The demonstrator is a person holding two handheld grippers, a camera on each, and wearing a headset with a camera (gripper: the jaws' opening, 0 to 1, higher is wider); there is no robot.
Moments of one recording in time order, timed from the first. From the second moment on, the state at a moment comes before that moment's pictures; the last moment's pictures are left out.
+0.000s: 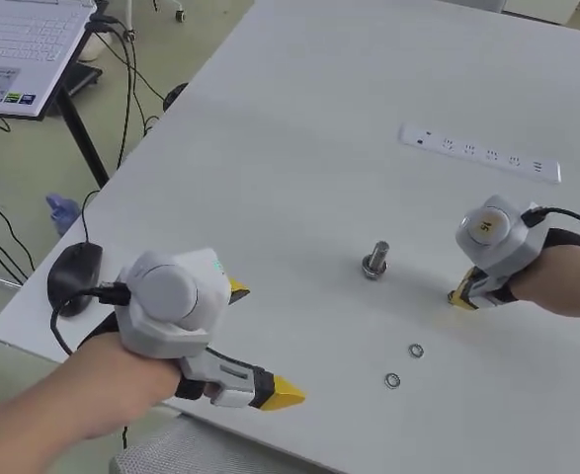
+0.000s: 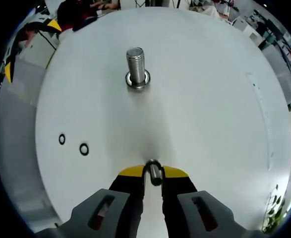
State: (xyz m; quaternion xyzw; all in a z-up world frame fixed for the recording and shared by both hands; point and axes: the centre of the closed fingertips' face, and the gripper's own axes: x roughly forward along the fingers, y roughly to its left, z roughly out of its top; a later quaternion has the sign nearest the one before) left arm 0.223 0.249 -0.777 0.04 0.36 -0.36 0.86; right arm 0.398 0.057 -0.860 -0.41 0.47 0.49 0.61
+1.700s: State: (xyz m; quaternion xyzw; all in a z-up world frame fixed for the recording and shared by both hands) left arm 0.212 0.256 -0.766 0.04 0.35 -0.35 0.87; right arm 0.394 0.062 -0.836 -0.41 0.46 0.51 0.60
